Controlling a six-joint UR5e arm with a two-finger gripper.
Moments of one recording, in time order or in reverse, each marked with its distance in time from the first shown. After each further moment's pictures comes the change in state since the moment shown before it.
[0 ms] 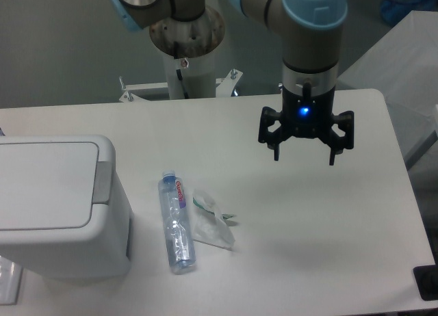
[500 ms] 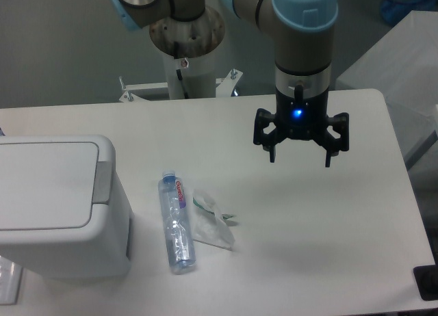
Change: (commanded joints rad) arm -0.003 -0.011 0.003 -0.002 -0.008 -0.003
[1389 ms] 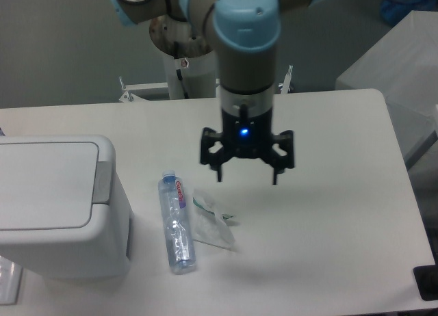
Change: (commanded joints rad) arm -0.204 -0.003 0.008 0.003 -0.048 -0.438
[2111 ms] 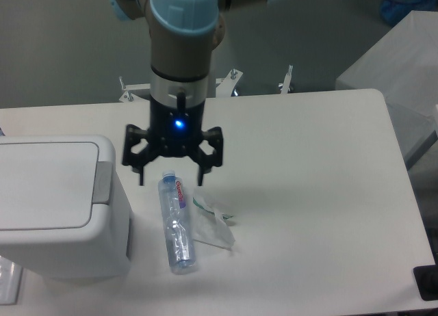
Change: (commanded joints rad) arm -0.054 0.046 -0.005 0.000 -0.247 -0.184
